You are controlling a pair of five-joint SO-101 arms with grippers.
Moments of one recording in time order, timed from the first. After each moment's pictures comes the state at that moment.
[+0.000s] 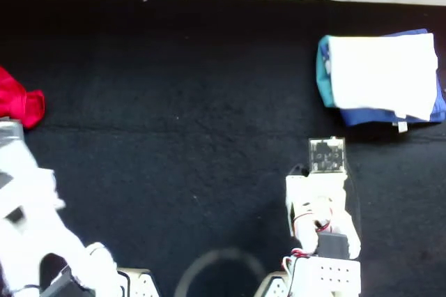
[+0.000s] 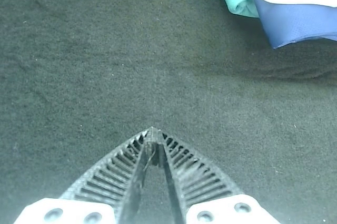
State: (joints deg) left arm -54.7 -31.4 53.2 57.7 -18.2; right arm -0.4 -91.0 96.1 42.1 8.9
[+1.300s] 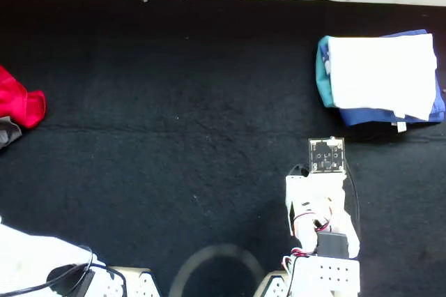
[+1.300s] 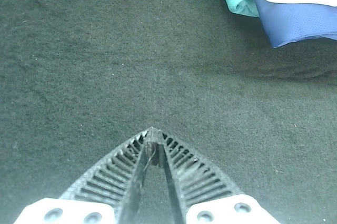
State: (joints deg) left arm -74.3 20.0 4.0 58.8 -31.4; right arm -0.4 -91.1 96.1 42.1 8.9
